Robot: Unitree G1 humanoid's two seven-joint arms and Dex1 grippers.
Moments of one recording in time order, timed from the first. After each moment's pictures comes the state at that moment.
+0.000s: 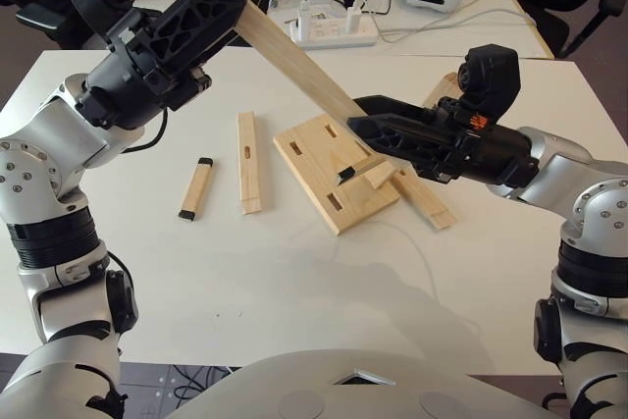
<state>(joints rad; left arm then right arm) -0.55 0.57 0.31 -0.17 -1.75 0.98 -0.40 -0.40 -0.64 -0.14 -0.41 1.50 0.99 0.57</state>
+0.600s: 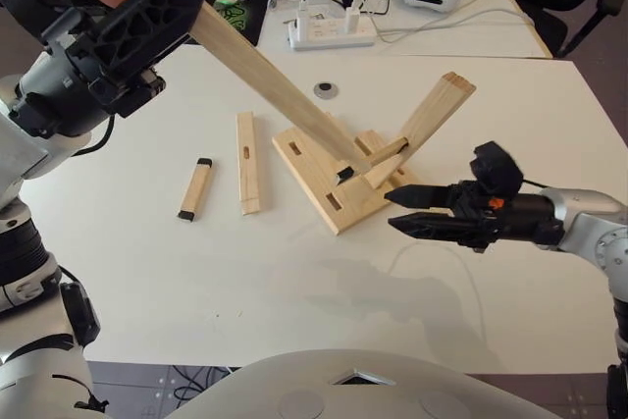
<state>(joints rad) -0.44 0.80 0.38 -0.24 -1.73 1.03 -0.46 -0.05 -0.86 -0.07 -0.44 1.02 0.90 0.97</state>
